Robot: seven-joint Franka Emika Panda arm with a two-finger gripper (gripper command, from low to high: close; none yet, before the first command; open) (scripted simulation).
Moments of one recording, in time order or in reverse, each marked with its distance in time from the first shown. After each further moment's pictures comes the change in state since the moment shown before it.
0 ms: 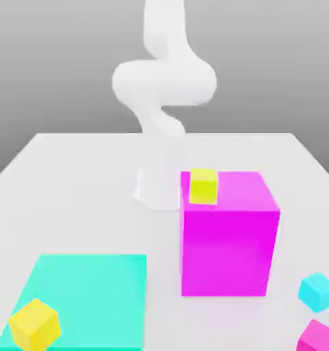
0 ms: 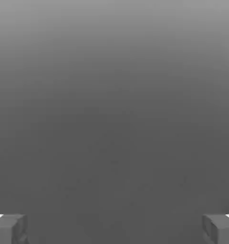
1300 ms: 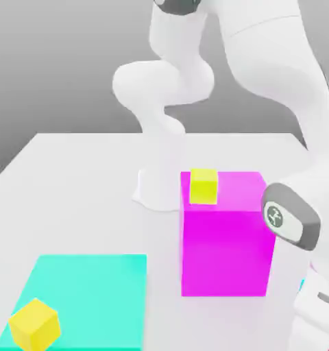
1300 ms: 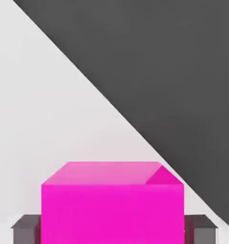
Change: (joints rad) arm 0.280 1.272 0.129 0.161 -0.166 0.361 -0.229
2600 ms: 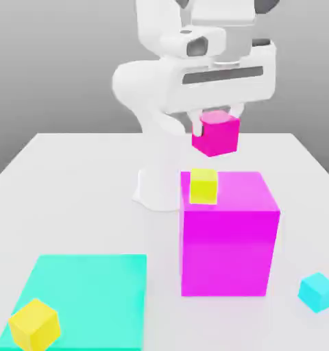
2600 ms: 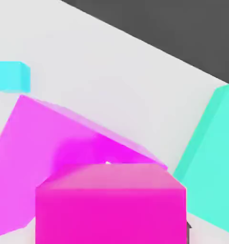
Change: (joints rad) arm -0.166 -1.228 -0.071 -0.545 0.218 -0.673 -0.029
